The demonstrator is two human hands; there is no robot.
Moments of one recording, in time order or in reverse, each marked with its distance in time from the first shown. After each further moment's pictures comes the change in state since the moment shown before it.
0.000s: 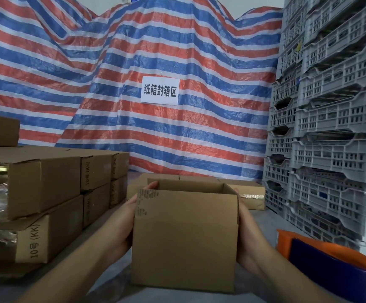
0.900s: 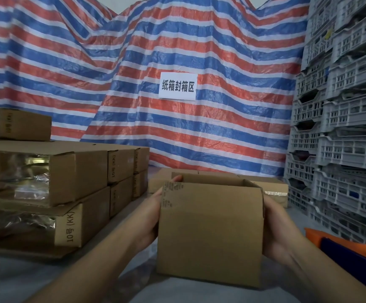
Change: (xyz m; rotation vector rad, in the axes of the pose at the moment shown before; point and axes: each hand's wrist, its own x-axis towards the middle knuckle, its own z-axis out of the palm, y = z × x) left_hand -0.006 0.003 -0.003 0.022 -0.052 -0.060; right_hand -0.011 -0.012 0.006 0.058 -0.028 -0.092
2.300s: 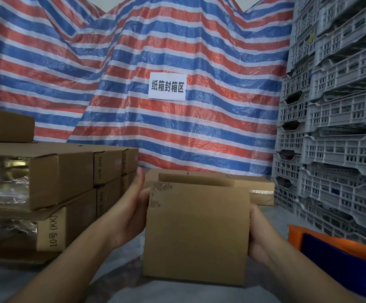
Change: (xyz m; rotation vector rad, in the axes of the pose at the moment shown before) left_hand 0.004 0.010 -0.020 0.087 -0.291 0.030; right_hand -0.001 0.009 0.005 -0.134 -0.017 0.099
